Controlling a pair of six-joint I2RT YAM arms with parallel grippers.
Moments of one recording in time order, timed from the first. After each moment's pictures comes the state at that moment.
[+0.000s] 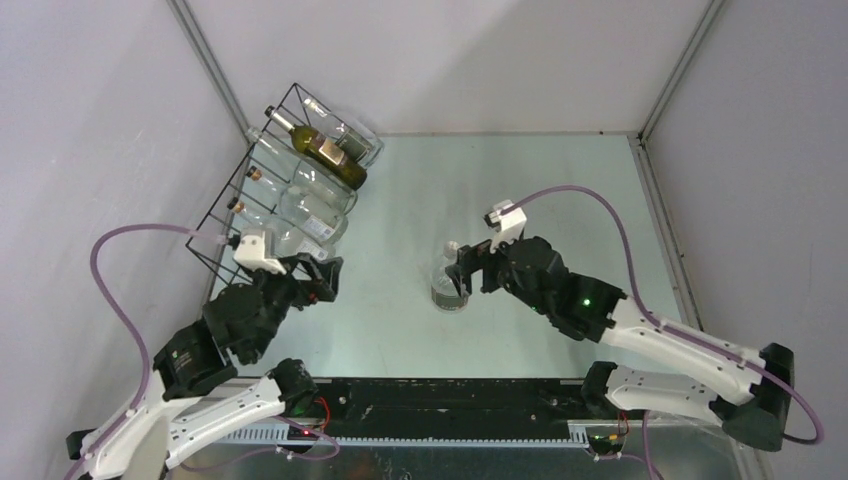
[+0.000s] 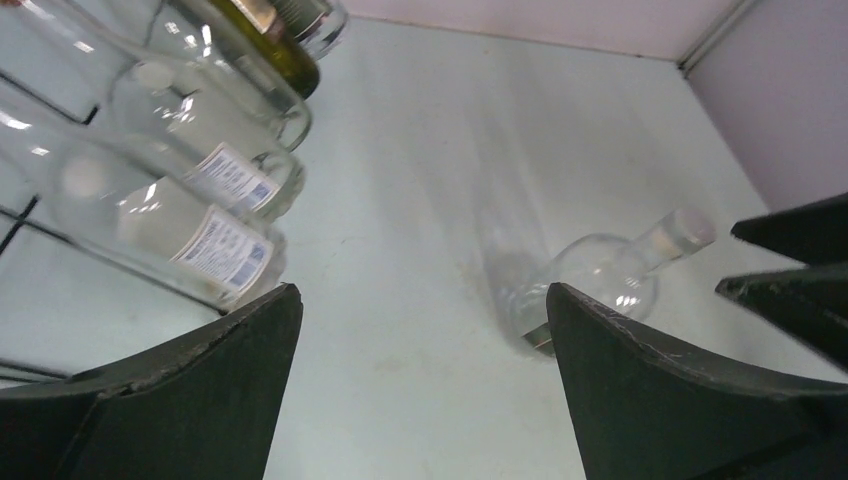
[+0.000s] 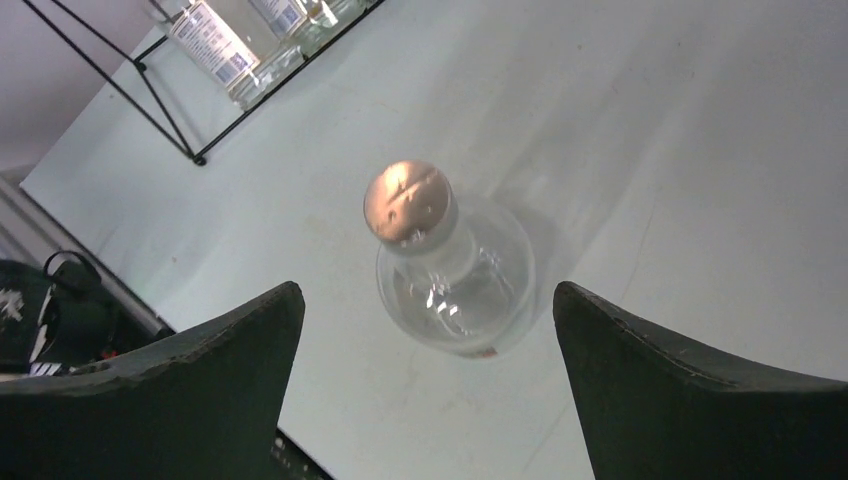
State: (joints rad) left arm -0.96 0.43 0.90 -0.69 -0.68 -0.44; right arm 1.01 0.97 0.86 -0.27 0.29 0.38
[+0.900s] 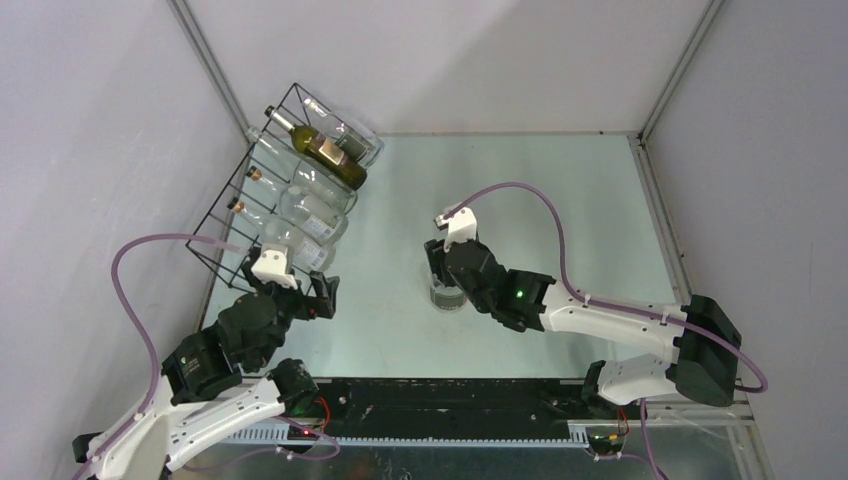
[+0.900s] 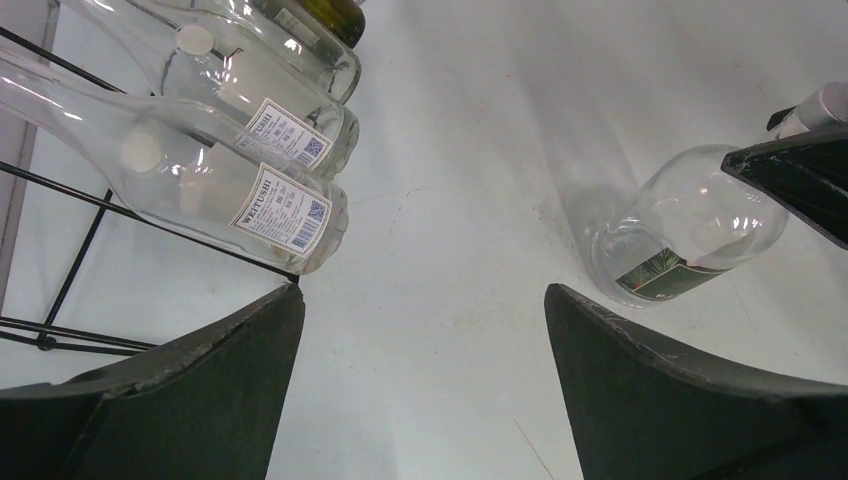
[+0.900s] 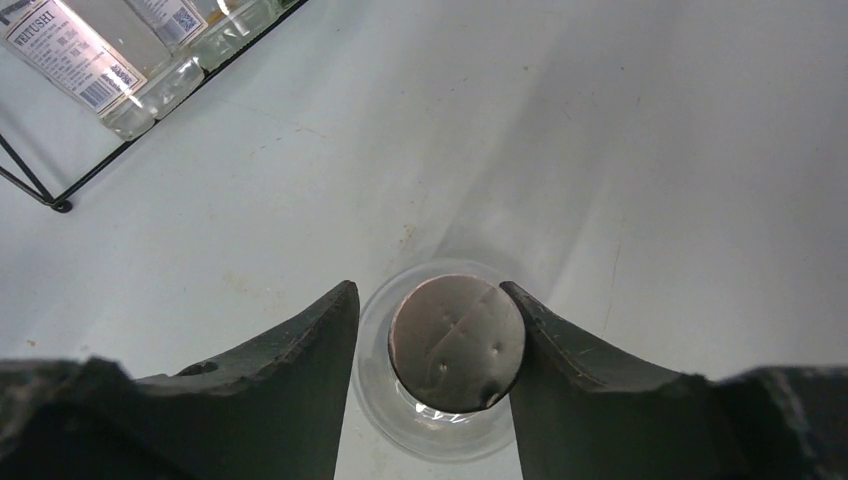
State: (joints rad) left arm -0.96 0.33 0.79 -0.81 -0.69 -0.31; right arm 1.12 1.34 0.95 -0.08 0.58 0.33
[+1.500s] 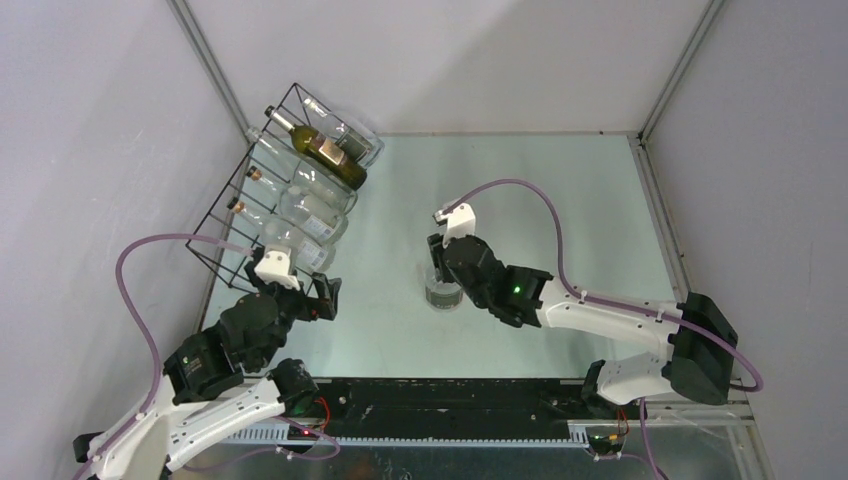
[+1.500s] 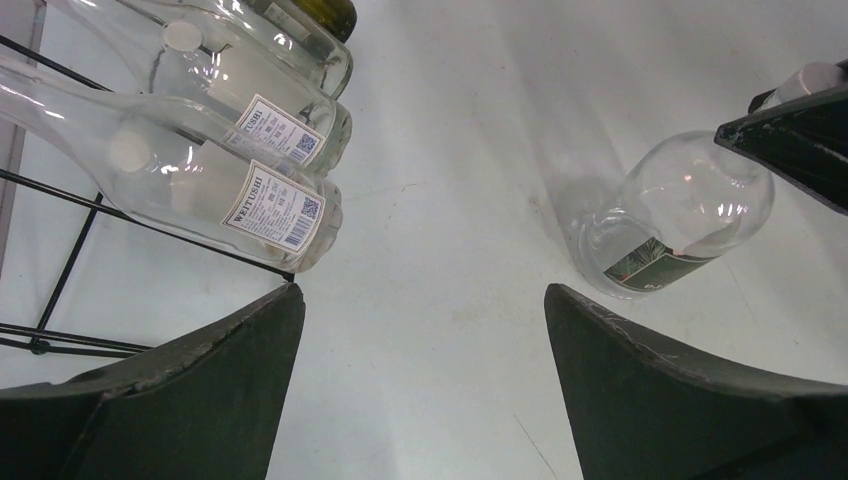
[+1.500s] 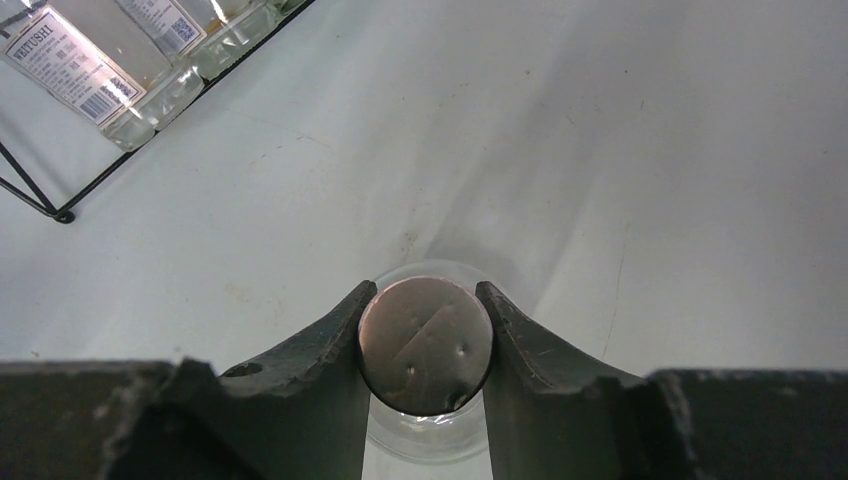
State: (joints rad) left arm -0.96 0.33 0.78 -0.81 -0.67 -0.31; right arm 1.10 1.36 0.97 -0.08 0.57 0.33
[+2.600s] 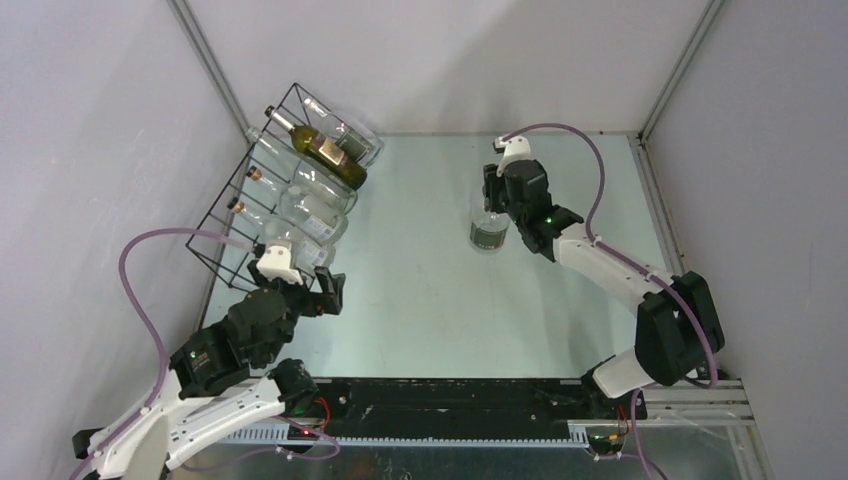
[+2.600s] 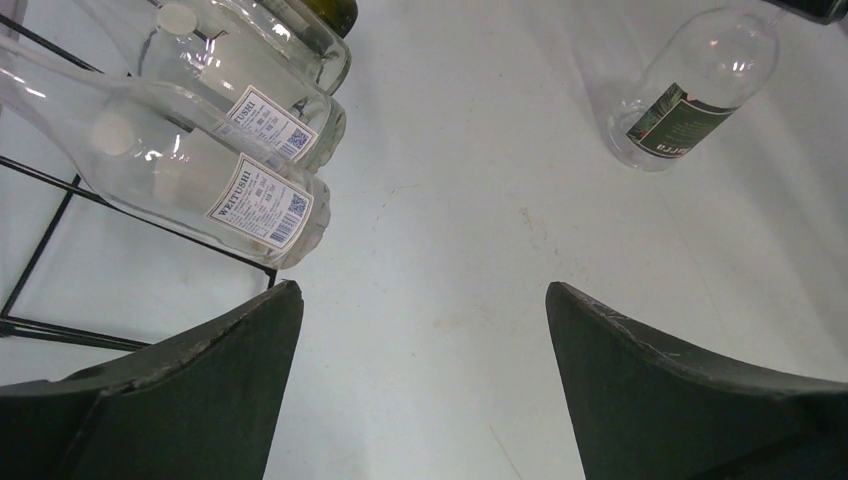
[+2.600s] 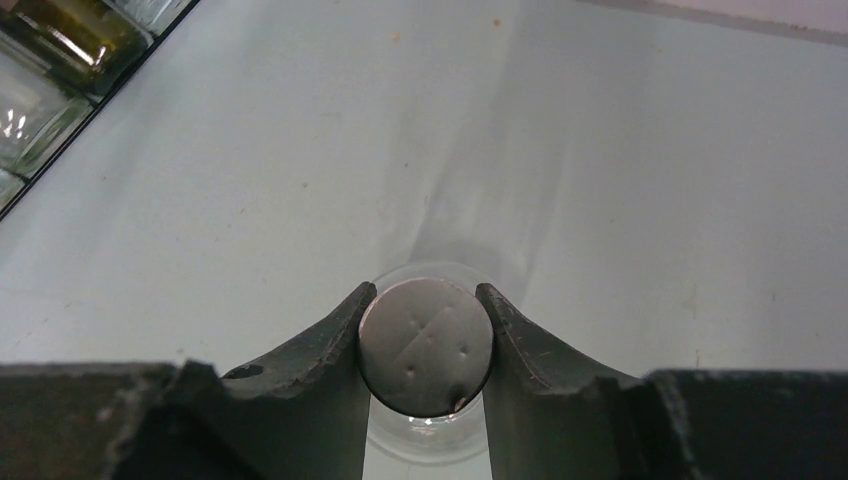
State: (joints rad) left arm -0.96 0.37 0.78 -0.78 -0.69 -0.37; right arm 0.55 1.49 1.08 0.01 0.25 0.17
